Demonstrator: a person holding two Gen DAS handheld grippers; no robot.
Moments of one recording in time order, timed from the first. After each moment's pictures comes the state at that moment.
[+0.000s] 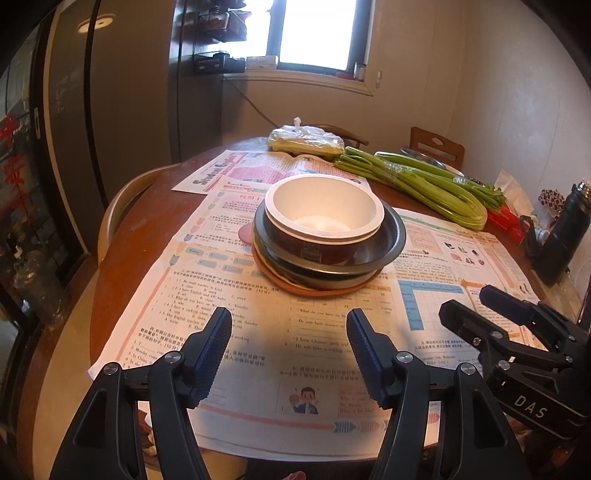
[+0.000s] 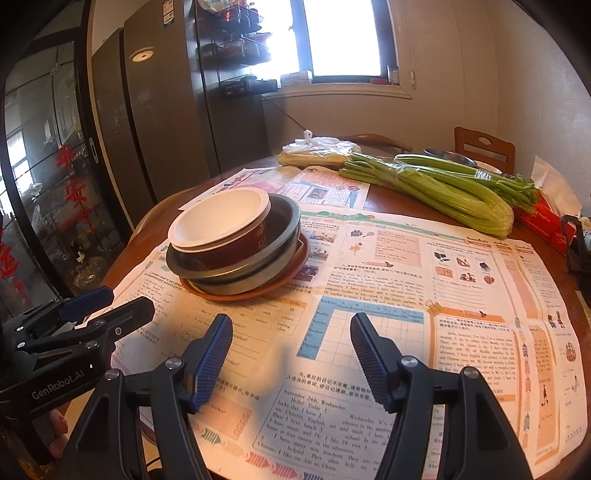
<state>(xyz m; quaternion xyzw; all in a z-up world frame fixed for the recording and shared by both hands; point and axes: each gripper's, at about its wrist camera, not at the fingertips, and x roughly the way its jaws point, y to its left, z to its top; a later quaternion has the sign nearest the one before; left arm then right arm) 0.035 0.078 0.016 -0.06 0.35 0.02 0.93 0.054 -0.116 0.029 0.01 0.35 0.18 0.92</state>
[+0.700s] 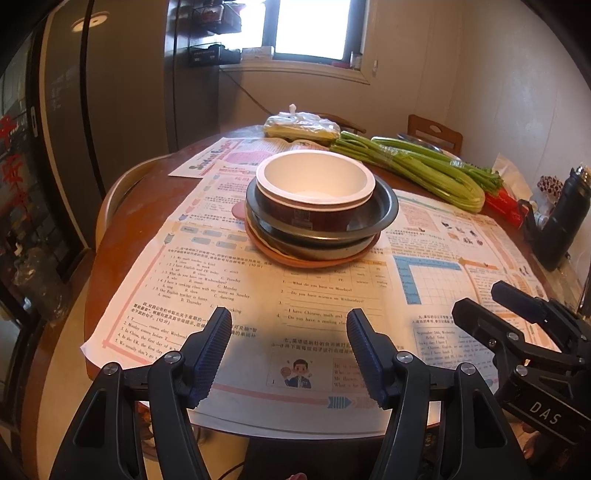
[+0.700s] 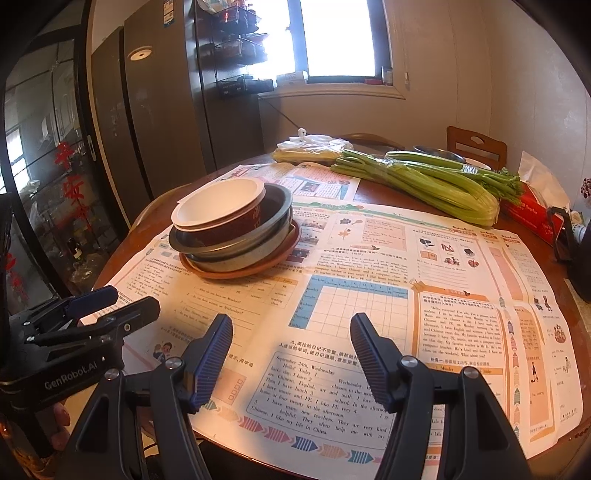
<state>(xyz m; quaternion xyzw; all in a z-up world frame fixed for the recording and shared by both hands) 0.026 0.068 0.002 -0.05 0.37 0.01 0.93 0.031 -0.127 0.024 0.00 0.35 0.17 0.92</state>
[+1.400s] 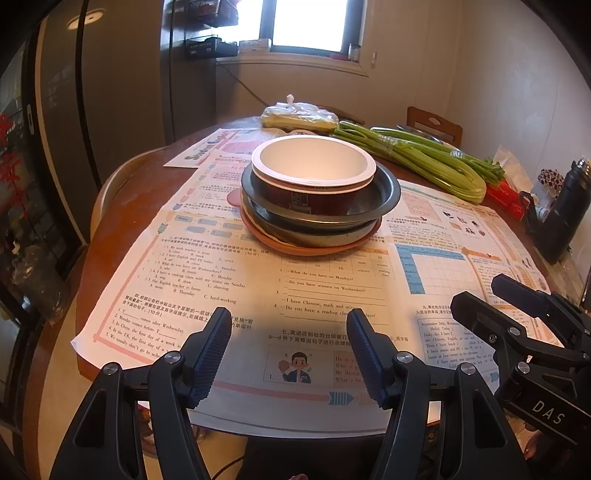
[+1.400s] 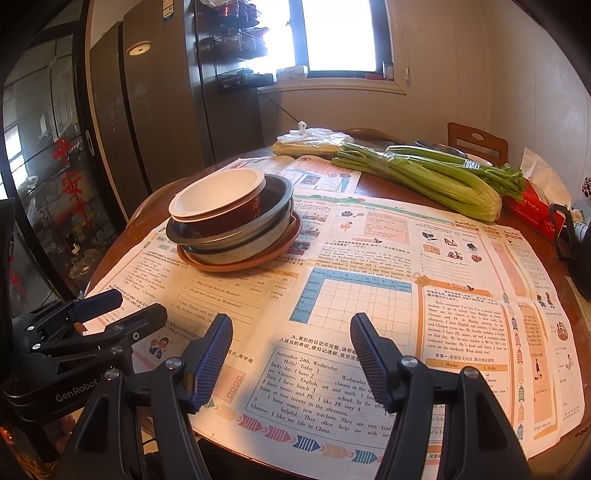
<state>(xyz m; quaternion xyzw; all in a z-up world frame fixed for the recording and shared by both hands) 0.029 0.067 -0.008 -0.05 0.38 0.01 0.92 0.034 -0.123 0.018 0.00 0.36 0.17 0.92</state>
